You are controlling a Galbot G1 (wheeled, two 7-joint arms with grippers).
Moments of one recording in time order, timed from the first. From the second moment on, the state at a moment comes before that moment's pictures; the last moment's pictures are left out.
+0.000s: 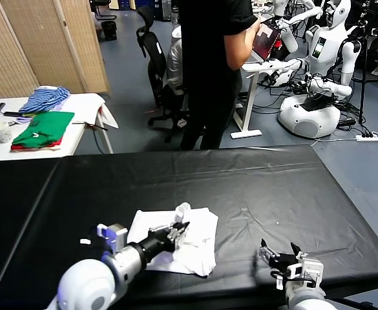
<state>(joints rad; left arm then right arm) 1.30 -1.07 -0.22 -2.27 -0.81 0.71 -0.09 -1.65 1.40 0.53 2.34 0.37 -0.74 0.38</state>
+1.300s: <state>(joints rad) 1.33 -1.19 -0.01 -2.19 -0.58 0.49 -0.07 -1.66 1.39 0.50 2.38 0.36 -0.74 0.34</state>
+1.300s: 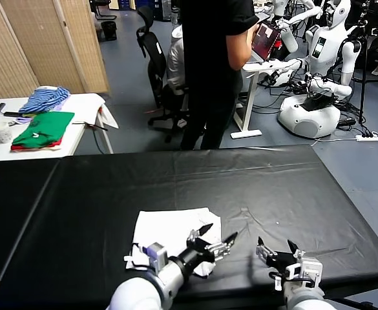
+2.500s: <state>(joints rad) 1.65 -1.14 -0.32 -2.31 -0.17 0.47 -0.06 -1.34 1.27 0.22 2.12 0.21 -0.57 0.06</state>
